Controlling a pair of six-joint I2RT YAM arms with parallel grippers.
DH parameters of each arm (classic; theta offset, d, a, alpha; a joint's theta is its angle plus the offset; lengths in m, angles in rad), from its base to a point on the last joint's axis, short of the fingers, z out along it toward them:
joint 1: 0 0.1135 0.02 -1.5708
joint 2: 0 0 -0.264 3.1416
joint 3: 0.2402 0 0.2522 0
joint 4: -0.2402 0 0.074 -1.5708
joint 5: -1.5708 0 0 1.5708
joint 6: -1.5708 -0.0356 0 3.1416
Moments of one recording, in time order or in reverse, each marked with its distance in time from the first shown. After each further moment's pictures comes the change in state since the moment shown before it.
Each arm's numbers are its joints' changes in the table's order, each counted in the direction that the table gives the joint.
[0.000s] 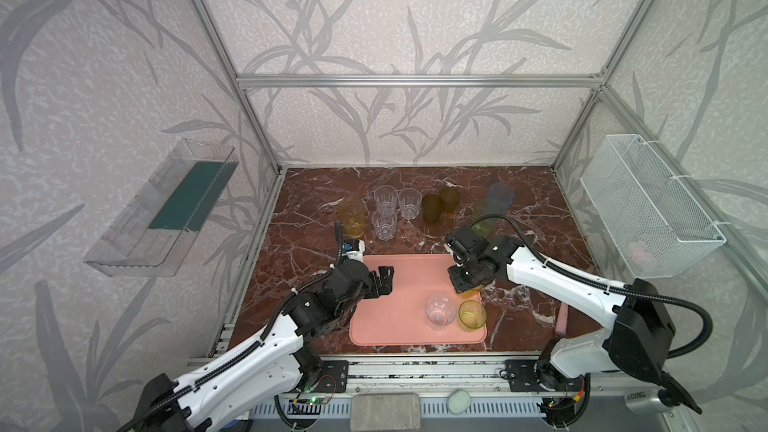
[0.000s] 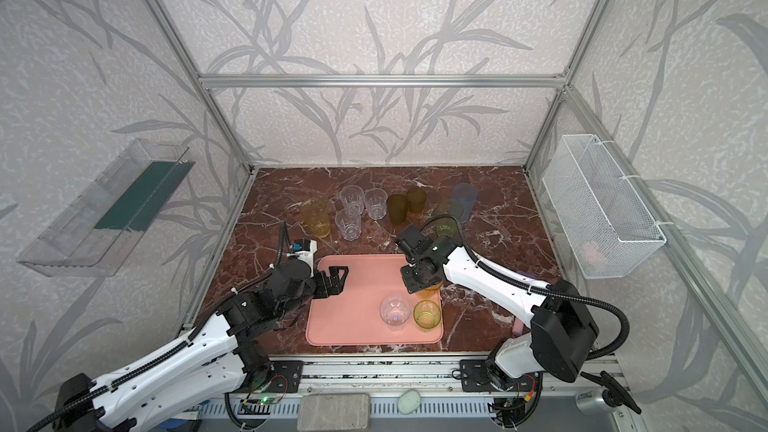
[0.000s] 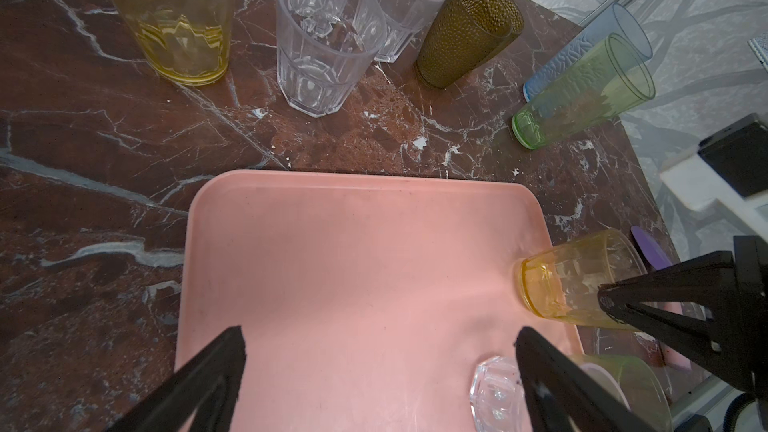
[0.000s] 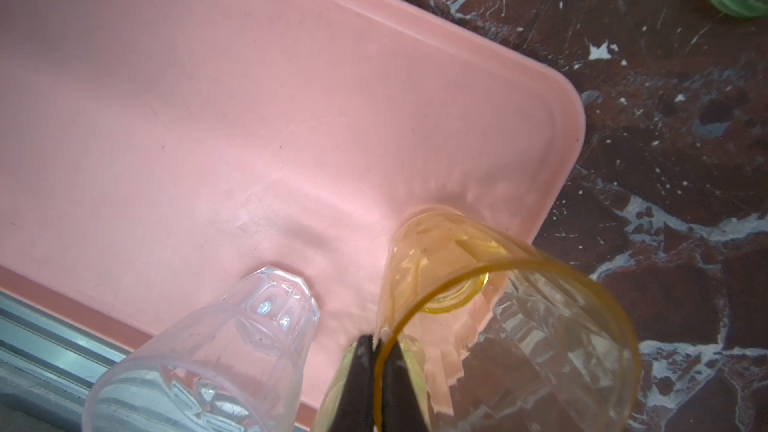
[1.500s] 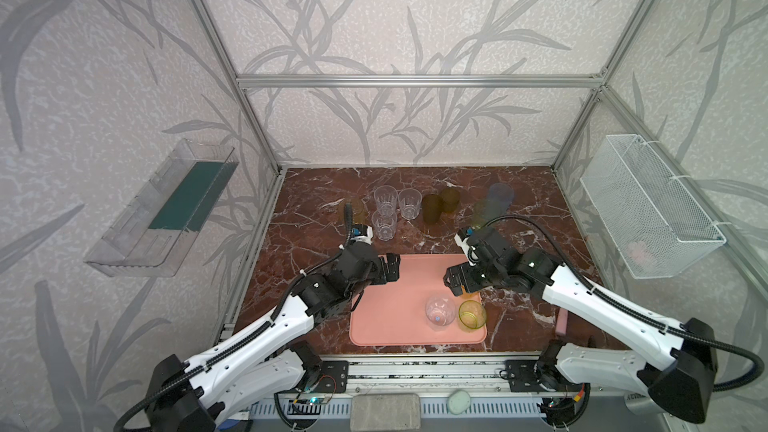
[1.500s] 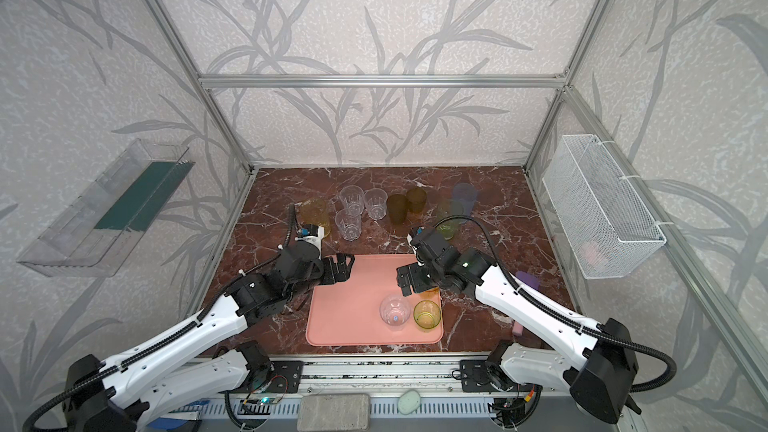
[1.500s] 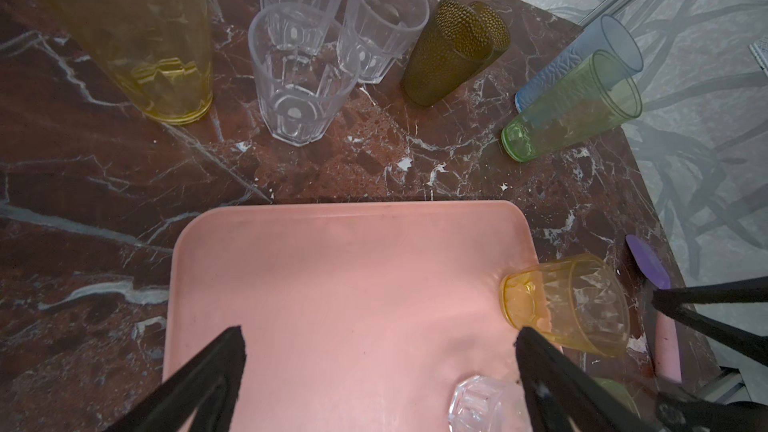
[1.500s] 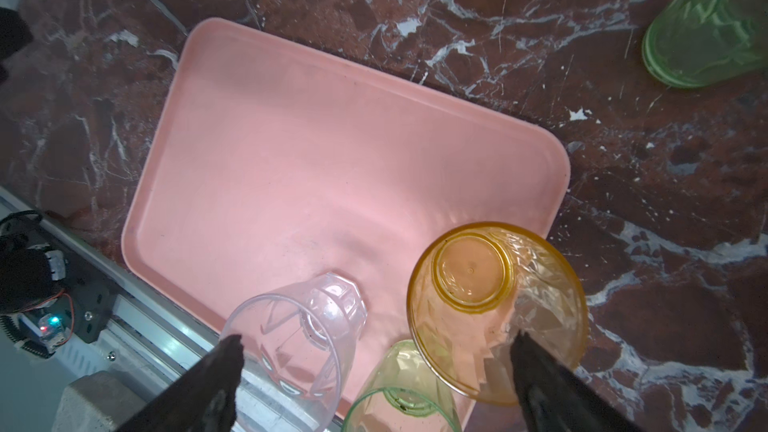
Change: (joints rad) left arm 0.023 0.180 0.208 -0.057 -0.018 -0.045; right arm 0.002 -0.304 -0.106 0.116 0.055 -0.039
